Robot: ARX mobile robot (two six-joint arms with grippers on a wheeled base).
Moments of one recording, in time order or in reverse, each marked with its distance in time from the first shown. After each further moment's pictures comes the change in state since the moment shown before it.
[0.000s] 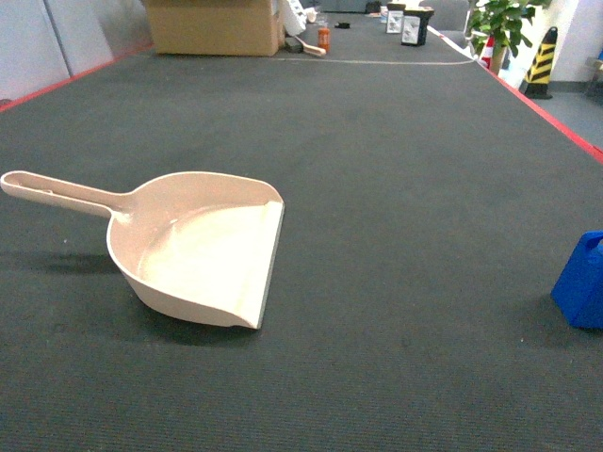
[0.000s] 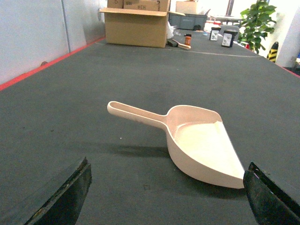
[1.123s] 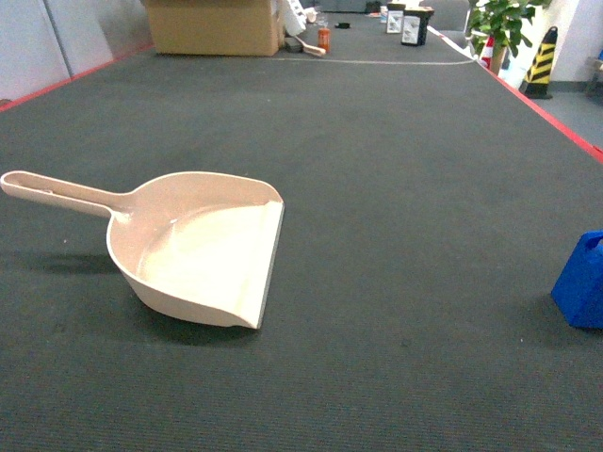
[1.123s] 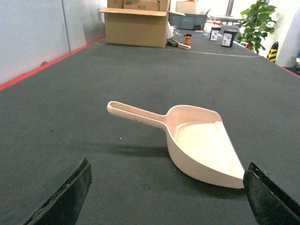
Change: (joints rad) left arm 0.000 0.000 0.000 0.000 0.000 0.000; right arm 0.000 0.000 0.000 0.000 0.000 0.000
